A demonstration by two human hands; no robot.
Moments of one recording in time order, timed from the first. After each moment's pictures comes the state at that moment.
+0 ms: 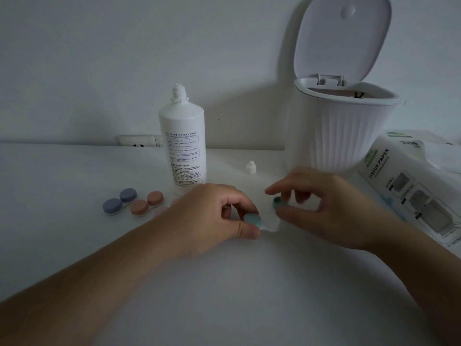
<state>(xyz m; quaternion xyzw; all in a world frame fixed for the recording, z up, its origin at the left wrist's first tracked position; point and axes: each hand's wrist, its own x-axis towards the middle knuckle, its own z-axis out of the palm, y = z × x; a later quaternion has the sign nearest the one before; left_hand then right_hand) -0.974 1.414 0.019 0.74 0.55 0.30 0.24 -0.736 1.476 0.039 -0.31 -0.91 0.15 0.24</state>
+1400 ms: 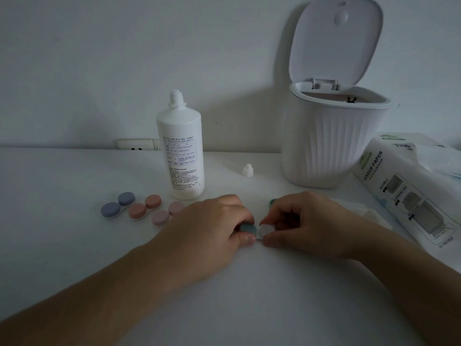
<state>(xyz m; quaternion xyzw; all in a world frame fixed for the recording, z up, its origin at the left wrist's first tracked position) -0.956 1.398 0.017 0.78 0.59 0.19 0.07 -0.745 1.472 0.028 -0.36 -0.87 0.29 0.16</state>
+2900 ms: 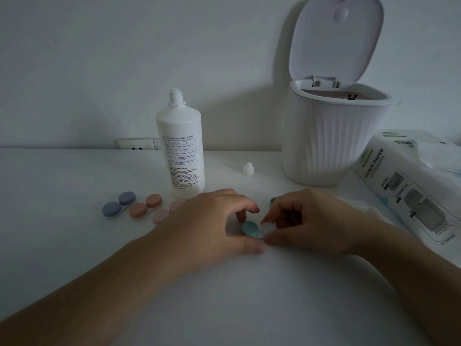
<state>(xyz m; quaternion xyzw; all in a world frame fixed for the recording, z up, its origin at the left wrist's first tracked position) -0.960 1.396 0.027 0.78 0.56 0.26 0.14 -0.745 1.473 0.034 -0.37 -0.87 0.30 0.13</state>
